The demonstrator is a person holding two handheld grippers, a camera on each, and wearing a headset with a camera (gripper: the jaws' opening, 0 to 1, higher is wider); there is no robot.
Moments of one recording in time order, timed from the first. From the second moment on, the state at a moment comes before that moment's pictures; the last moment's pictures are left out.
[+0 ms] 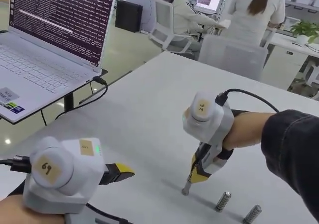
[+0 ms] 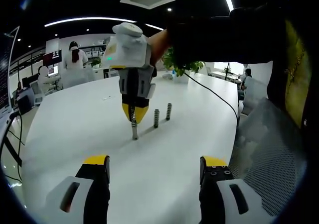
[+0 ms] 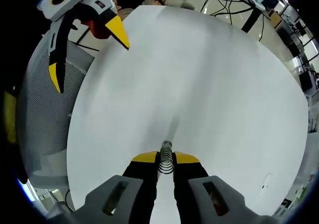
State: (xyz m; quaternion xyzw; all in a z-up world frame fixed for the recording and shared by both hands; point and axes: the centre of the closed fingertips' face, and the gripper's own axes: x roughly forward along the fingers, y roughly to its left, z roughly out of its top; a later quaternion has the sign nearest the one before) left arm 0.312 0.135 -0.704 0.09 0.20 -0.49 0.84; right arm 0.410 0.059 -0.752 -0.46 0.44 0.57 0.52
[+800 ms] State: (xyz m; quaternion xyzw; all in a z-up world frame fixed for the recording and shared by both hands) left arm 0.310 0.136 -0.707 0.09 0.21 -0.49 0.84; right arm 0.405 0.051 -0.789 -0.48 0.45 0.55 0.51
